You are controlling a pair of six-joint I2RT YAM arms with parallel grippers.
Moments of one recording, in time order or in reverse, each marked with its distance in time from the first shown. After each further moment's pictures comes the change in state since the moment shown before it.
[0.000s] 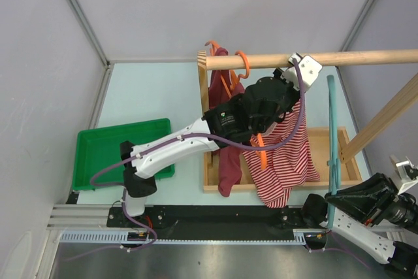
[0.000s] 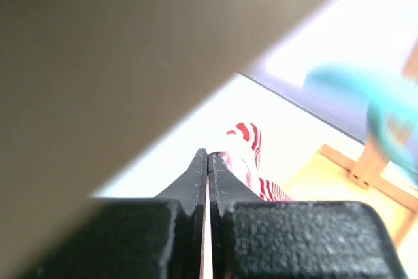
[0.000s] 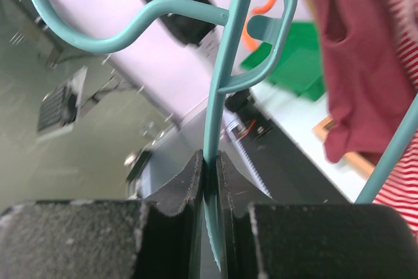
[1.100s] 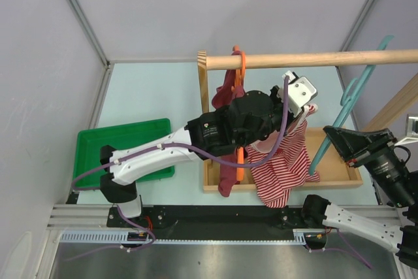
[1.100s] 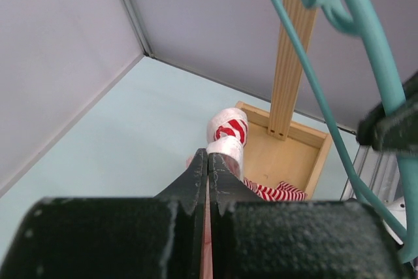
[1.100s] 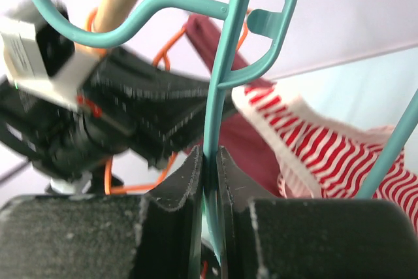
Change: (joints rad) left arm -0.072 -0.179 -0.199 -0.047 0.236 -0.097; right arm 0.125 0.270 0.025 0.342 0.711 -0.045
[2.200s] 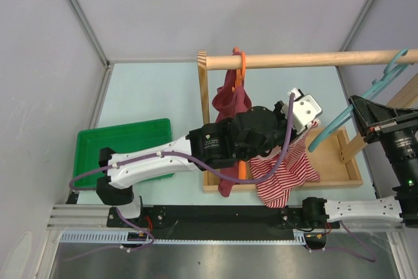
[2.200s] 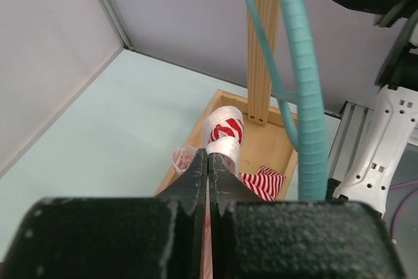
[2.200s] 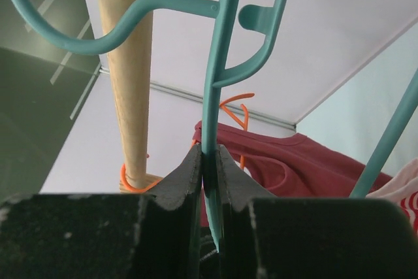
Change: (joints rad) left arm -0.074 -0.026 -0.063 -0.003 -0.023 -0.009; right arm 0.418 0.081 0.089 0.241 0.779 0.174
